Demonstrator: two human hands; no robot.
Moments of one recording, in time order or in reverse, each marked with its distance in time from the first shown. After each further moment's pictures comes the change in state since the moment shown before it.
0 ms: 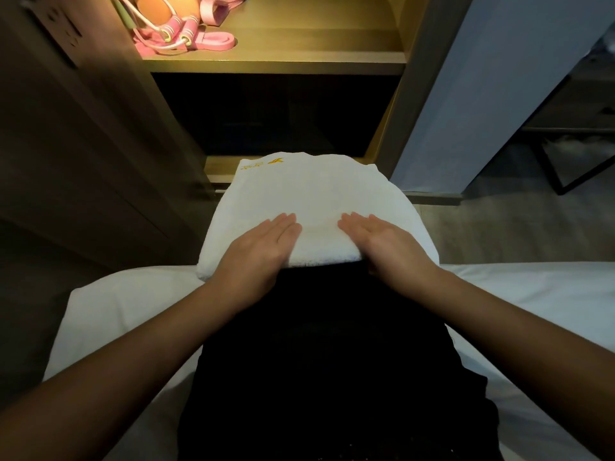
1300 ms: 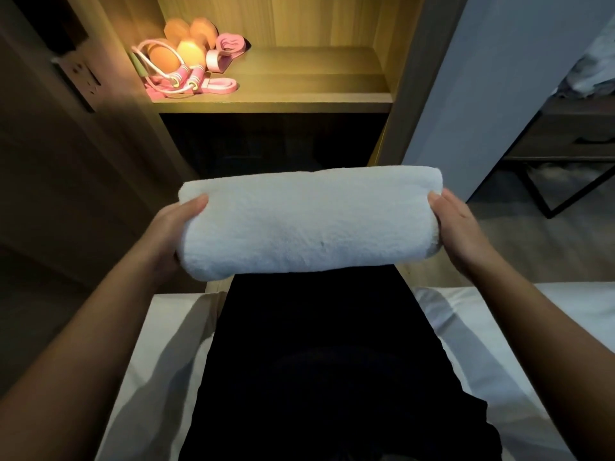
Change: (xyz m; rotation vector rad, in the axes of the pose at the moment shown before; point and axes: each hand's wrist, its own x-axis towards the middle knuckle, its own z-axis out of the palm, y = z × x) left_hand 0.009 -0.102 -0.050 -1.399 0.299 -0.823; right_hand -0.009 0.080 -0.033 1.026 0.555 0.425
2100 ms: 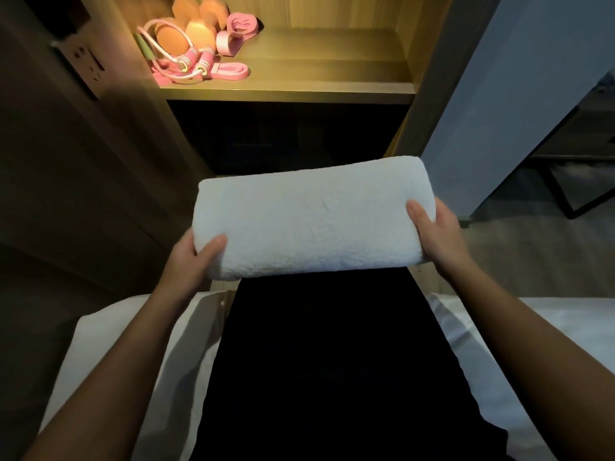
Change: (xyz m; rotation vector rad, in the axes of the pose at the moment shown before) left_hand -0.004 -0.055 -0.007 0.194 0.075 0.105; right_hand 0.035 0.024 0.038 -0.063 -0.014 0.132
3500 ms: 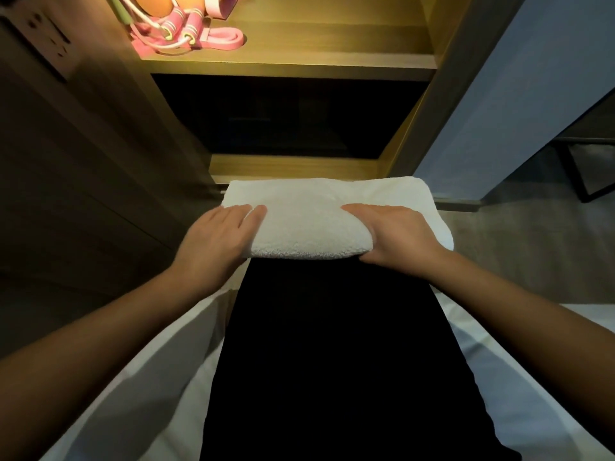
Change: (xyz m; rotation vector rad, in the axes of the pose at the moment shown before) left_hand 0.039 0.042 0.027 1.411 -0.260 0.755; right_hand 0.020 -0.037 0.059 -0.971 -0.385 -0.511
